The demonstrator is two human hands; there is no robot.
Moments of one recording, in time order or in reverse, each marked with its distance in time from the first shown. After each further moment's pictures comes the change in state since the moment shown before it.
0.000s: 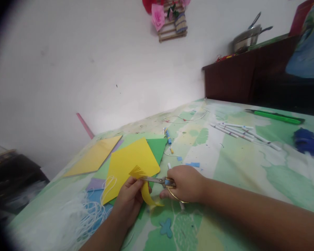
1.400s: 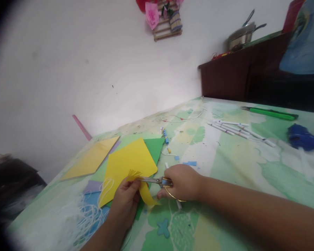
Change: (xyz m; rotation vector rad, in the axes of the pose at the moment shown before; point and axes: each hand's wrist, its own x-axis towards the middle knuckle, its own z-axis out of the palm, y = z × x) left_hand 0.005 -0.010 -0.008 0.100 0.018 0.134; right_hand 0.000 0.001 -0.002 -0.002 0.018 -0.020
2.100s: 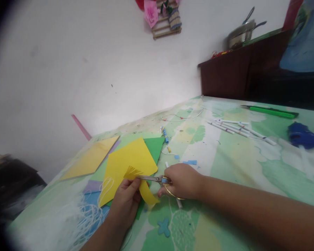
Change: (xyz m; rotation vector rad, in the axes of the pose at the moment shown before) left_hand -0.001 0.002 0.003 -0.083 0.007 -0.034; right_hand 0.002 0.001 0.004 0.002 0.014 0.001
